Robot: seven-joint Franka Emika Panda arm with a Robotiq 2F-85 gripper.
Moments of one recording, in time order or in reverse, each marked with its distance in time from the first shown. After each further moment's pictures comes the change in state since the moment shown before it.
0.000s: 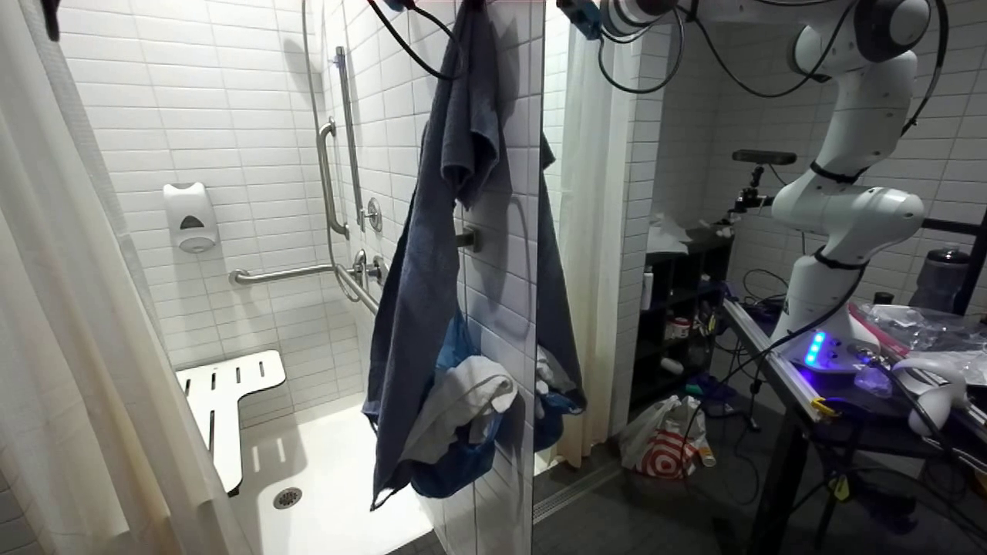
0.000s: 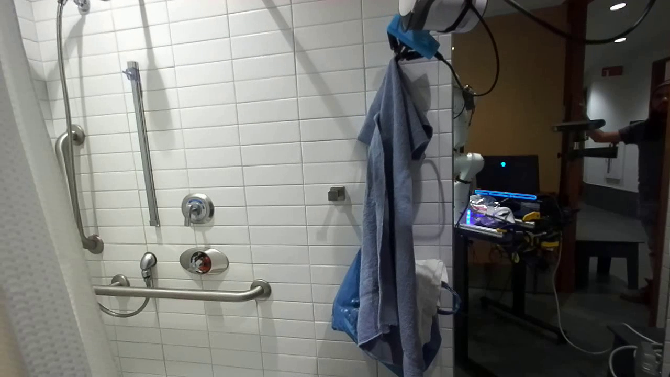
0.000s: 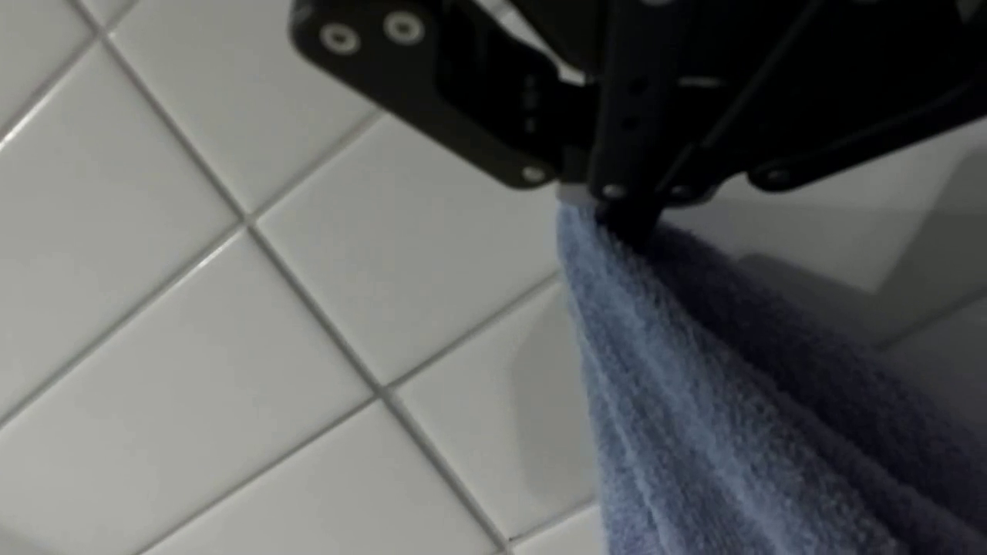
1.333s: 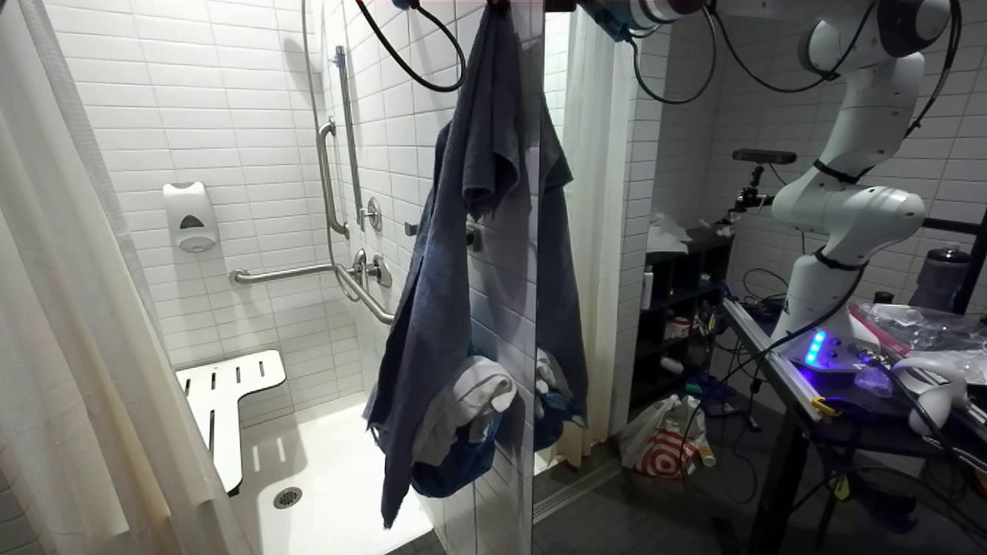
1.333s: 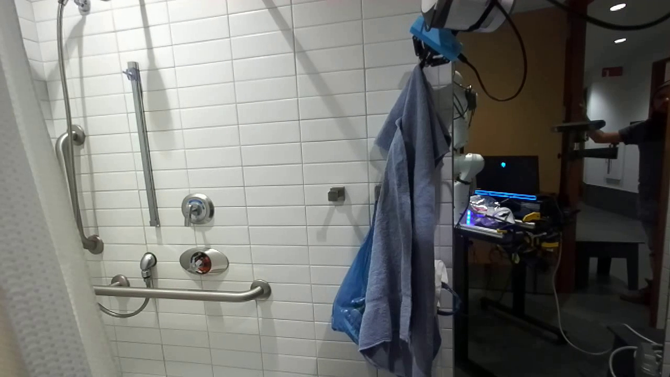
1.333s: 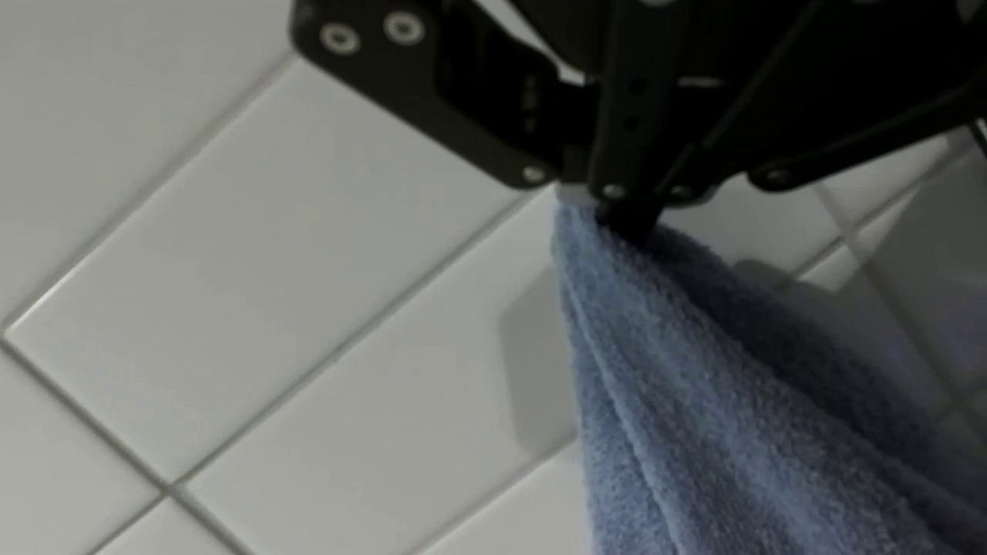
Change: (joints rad) arm -0.004 -0.092 -0.095 -0.121 0.088 -0.039 0.018
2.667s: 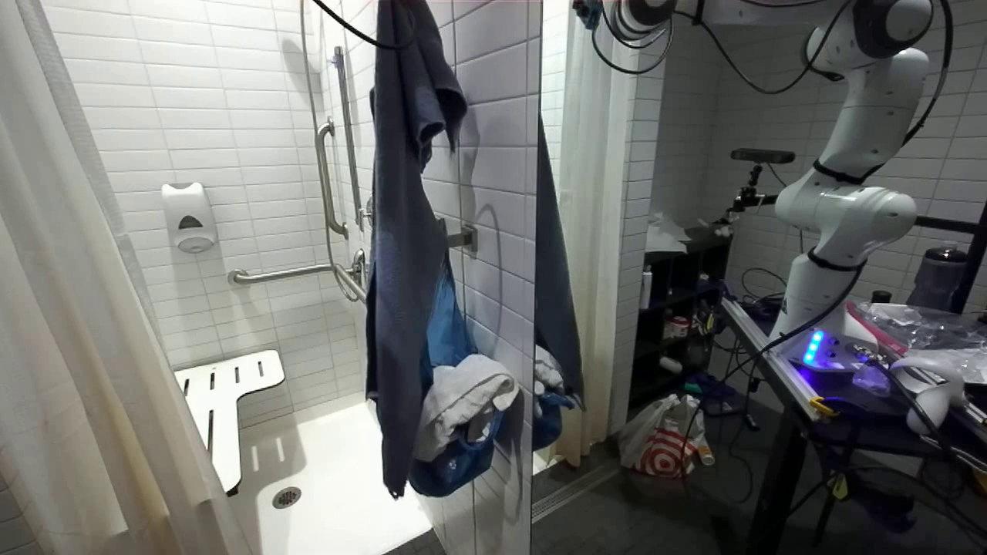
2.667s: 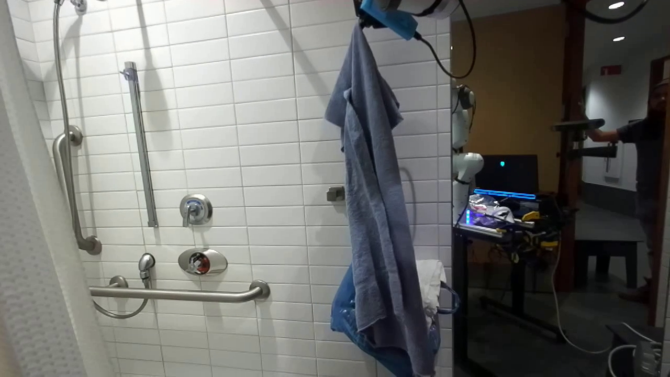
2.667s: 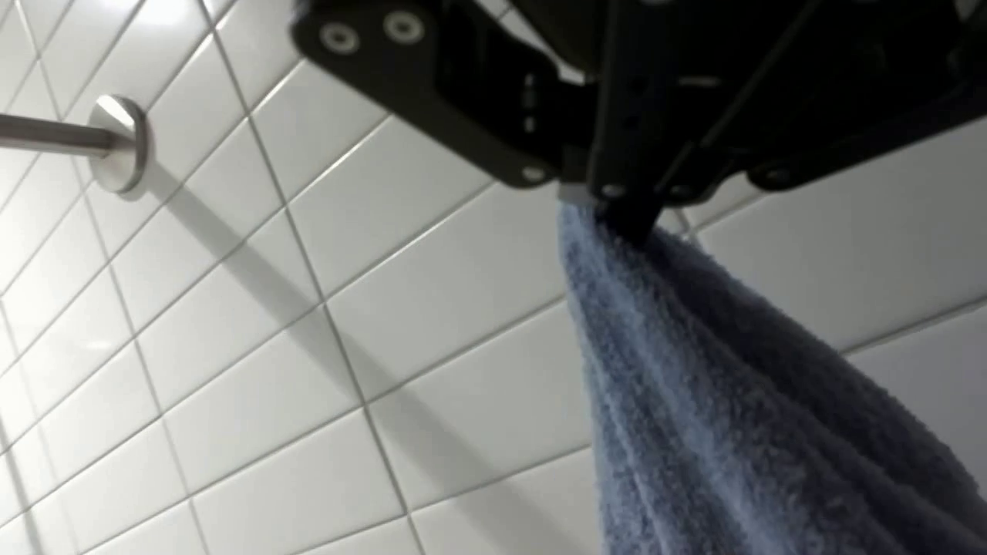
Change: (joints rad) arm 0.229 -0.010 0.060 0.024 -0.041 0.271 -0.286
